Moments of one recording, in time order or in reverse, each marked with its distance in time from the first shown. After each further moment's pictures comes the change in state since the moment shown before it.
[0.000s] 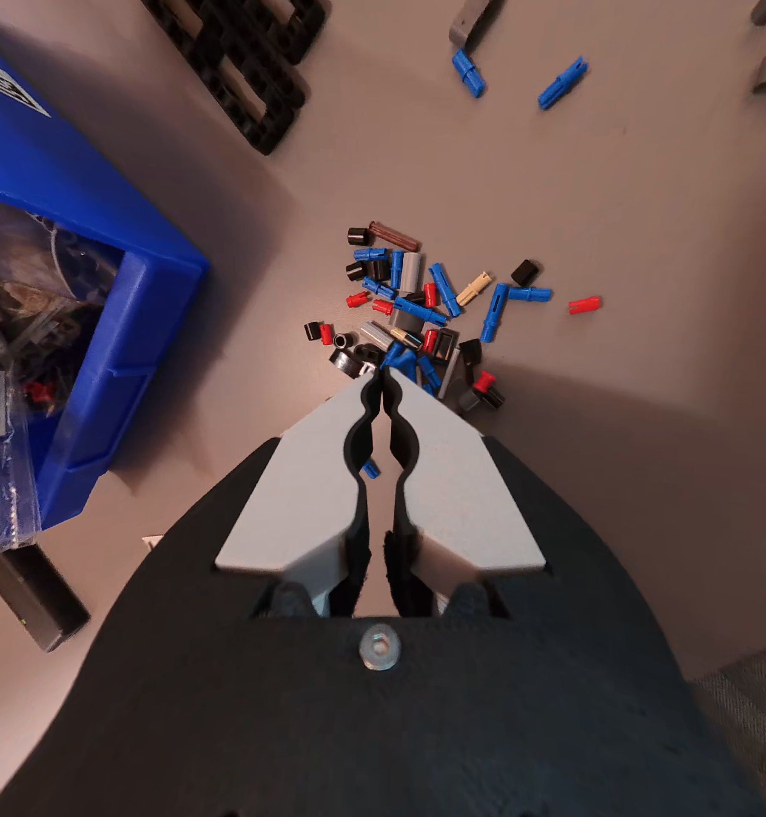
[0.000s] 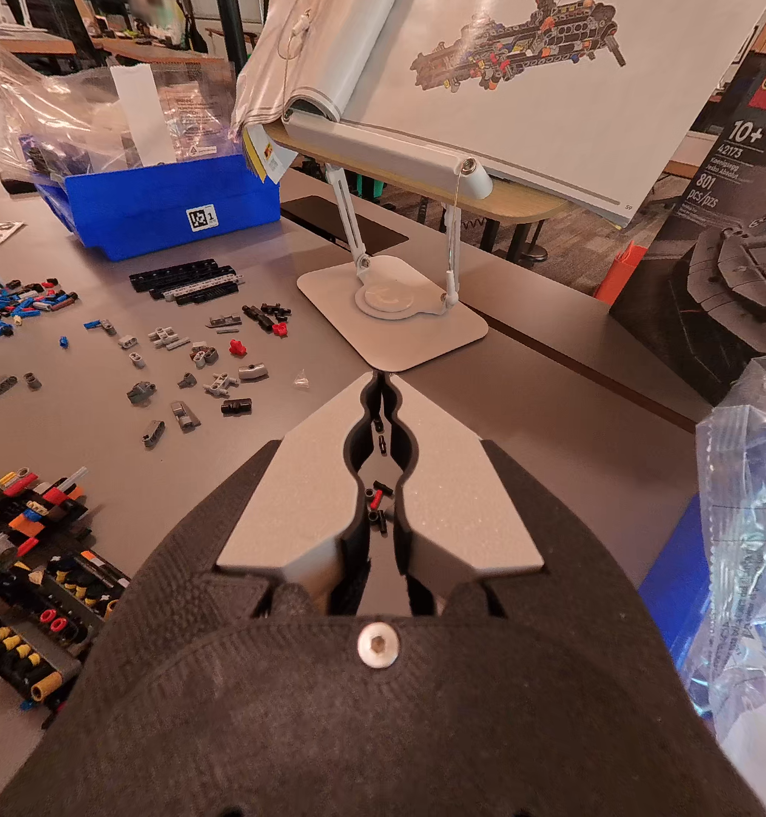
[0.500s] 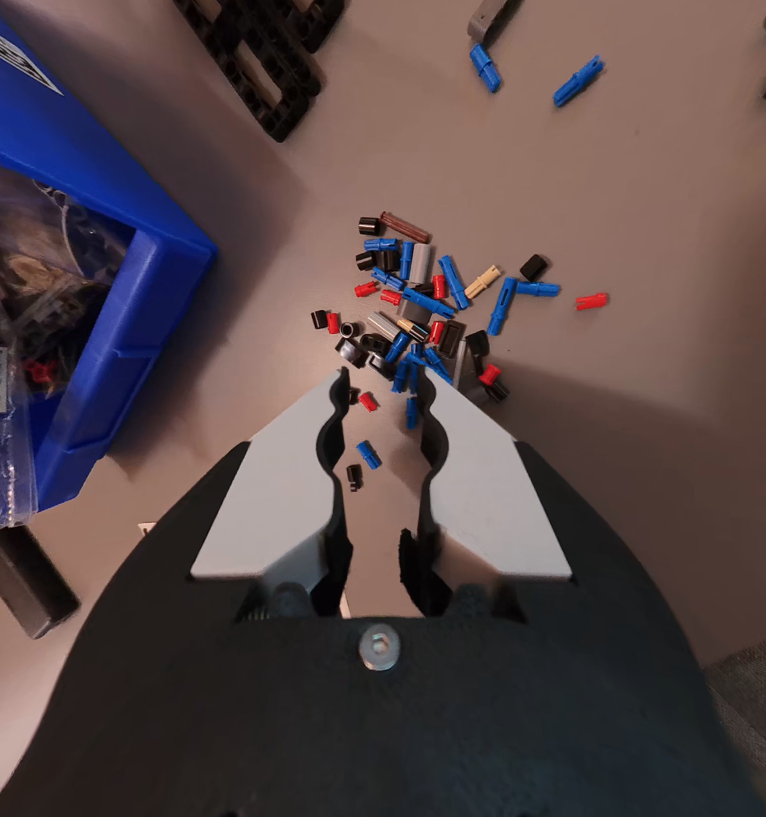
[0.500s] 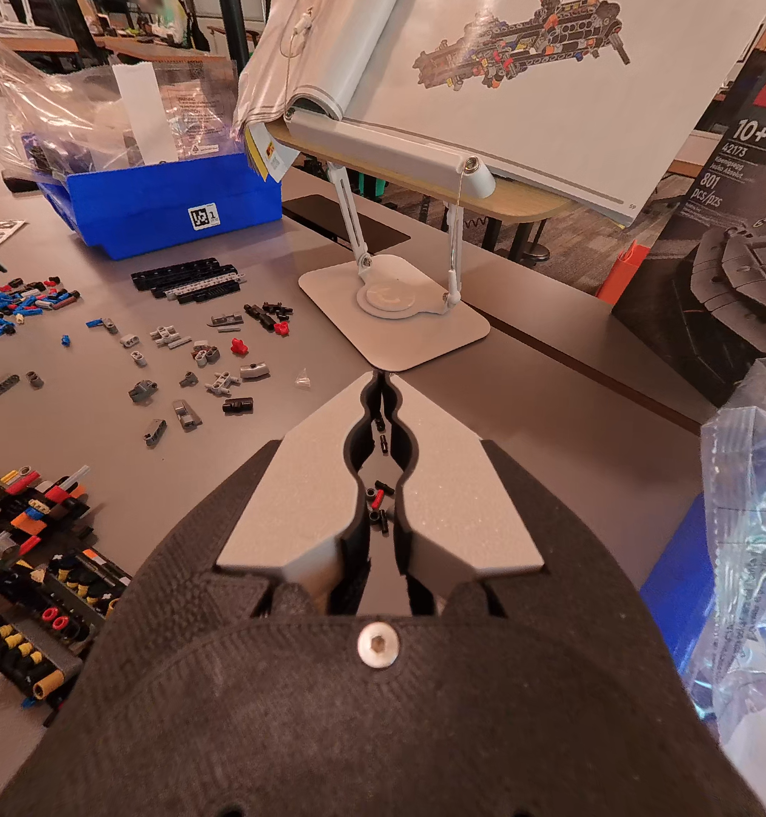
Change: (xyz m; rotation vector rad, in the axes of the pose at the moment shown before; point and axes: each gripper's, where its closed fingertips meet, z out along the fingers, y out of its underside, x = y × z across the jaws) left arm -0.003 0.004 -0.003 0.003 -0.008 -0.036; right arm -0.001 0.000 0.000 -0.002 -0.004 -0.001
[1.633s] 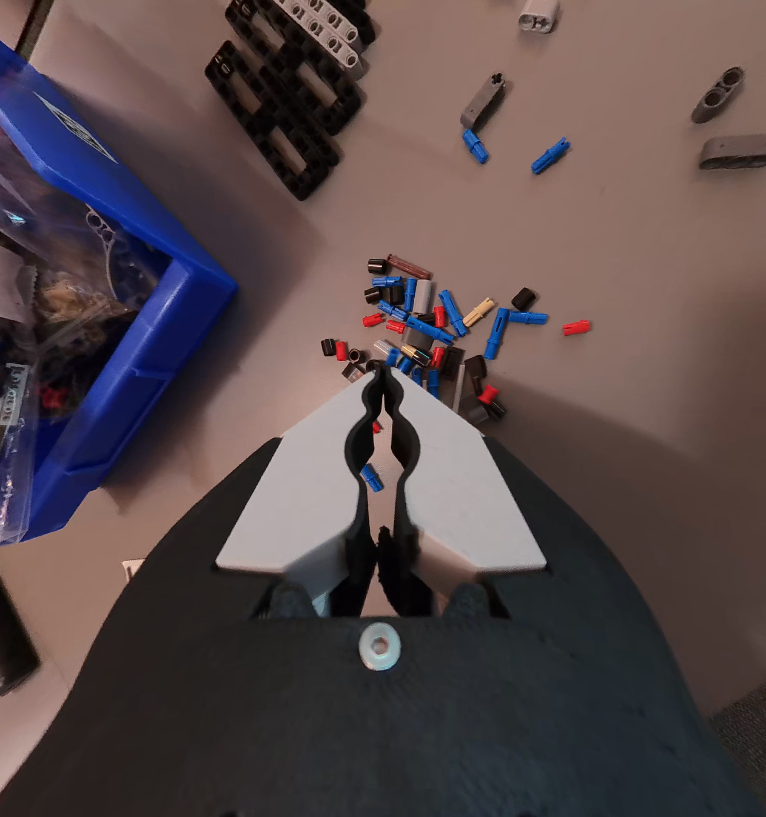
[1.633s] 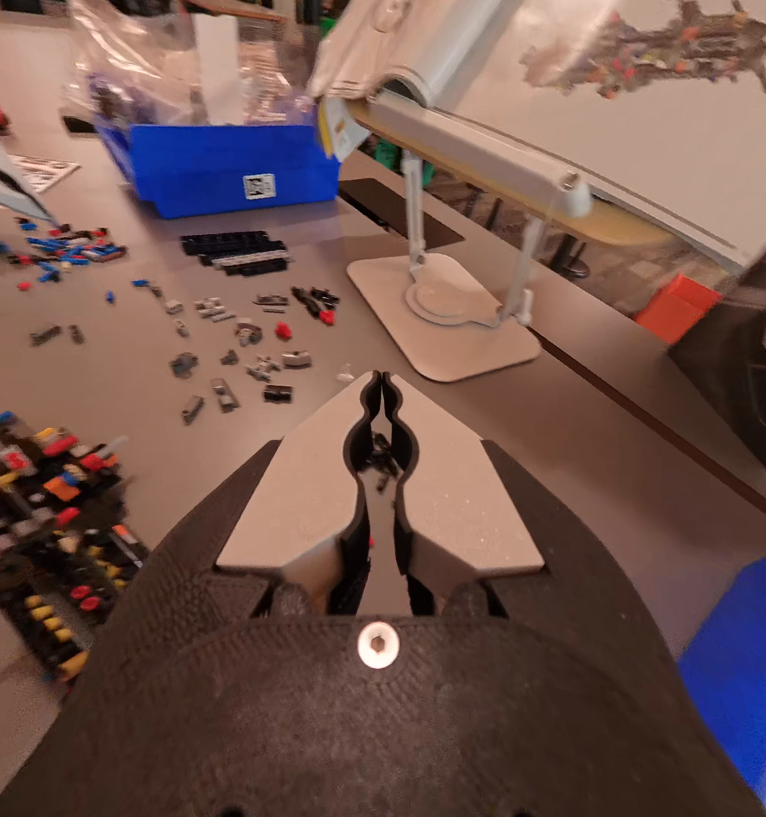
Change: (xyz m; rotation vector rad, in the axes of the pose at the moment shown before) left arm -0.002 -0.012 -0.005 0.178 0.009 -0.022; right arm -0.038 0.000 0.015 -0.030 -0.102 -0.120
